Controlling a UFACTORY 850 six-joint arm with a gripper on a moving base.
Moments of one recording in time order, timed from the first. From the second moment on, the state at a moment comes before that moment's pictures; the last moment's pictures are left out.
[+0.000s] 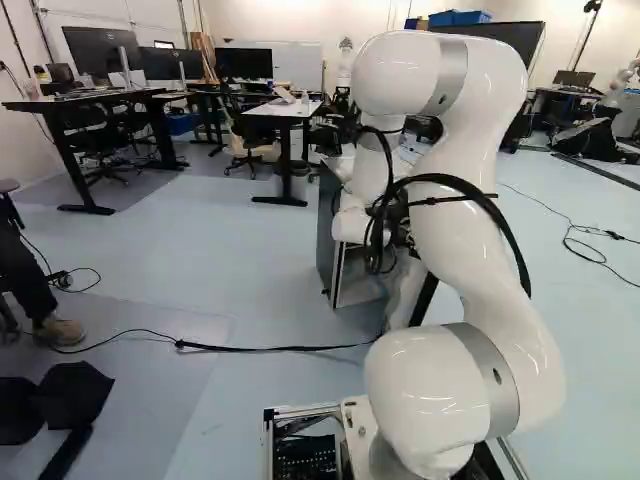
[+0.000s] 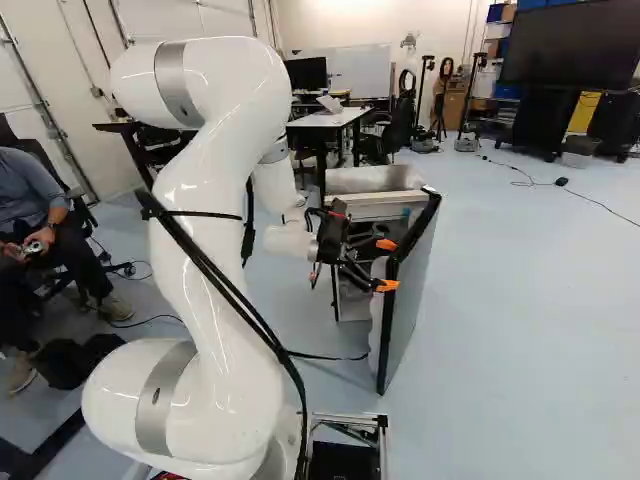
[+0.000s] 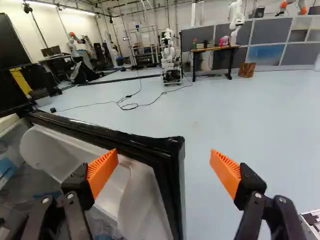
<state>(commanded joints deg) -1.1 -35.9 -43.7 92.7 78.1 0.0</state>
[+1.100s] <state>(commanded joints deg) -7.7 -42.9 -59.0 94.3 78.1 0.0</state>
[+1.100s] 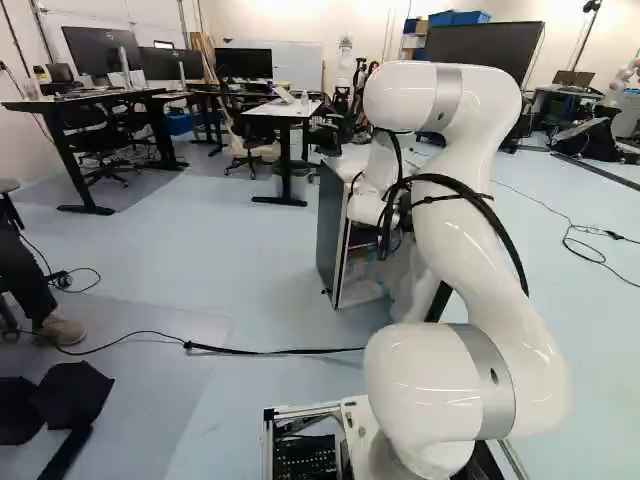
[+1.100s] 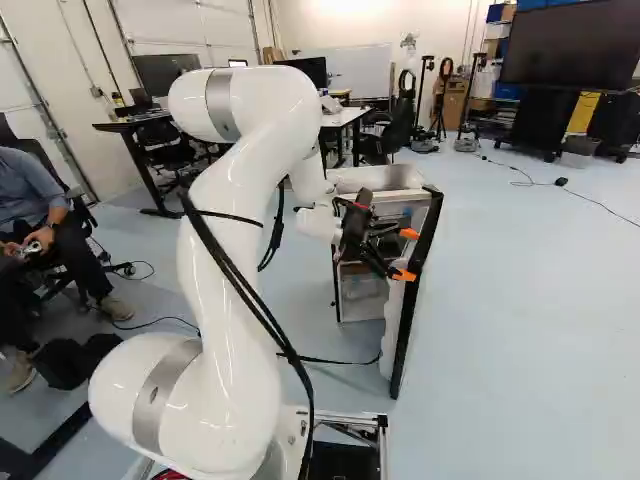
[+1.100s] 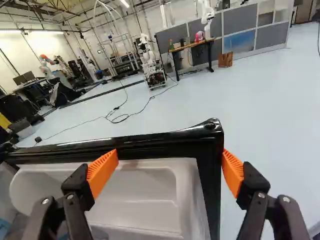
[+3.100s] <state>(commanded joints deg) -15.0 -38.9 -50.2 80.2 78.1 0.0</state>
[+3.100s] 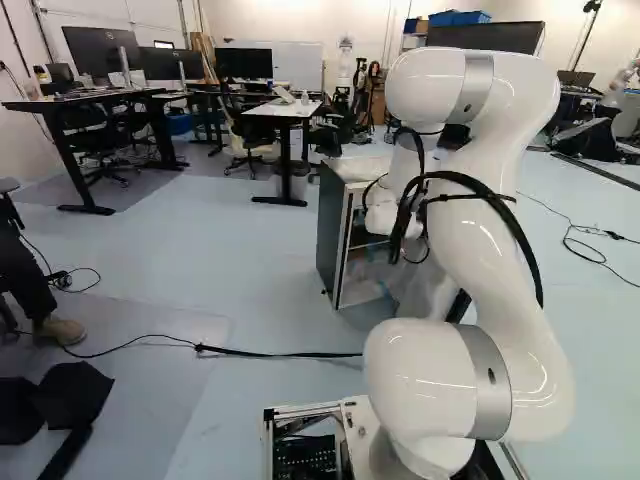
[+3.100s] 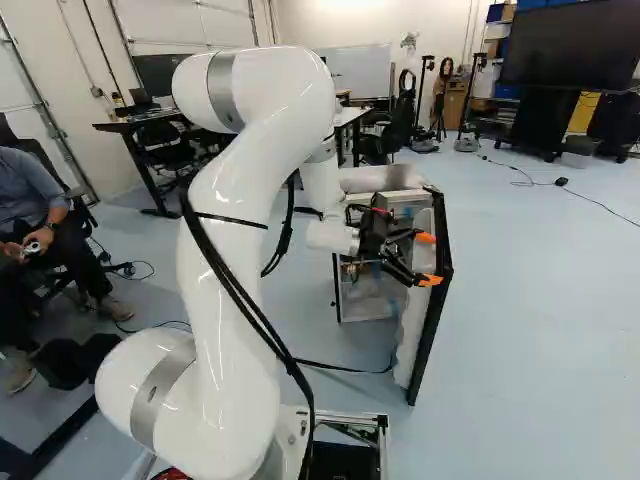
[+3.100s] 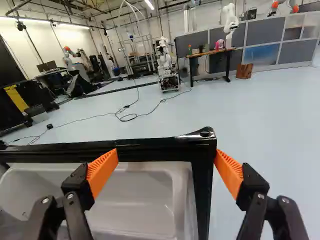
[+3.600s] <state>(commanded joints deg) -20.9 -39.7 -51.7 80.2 78.1 0.0</state>
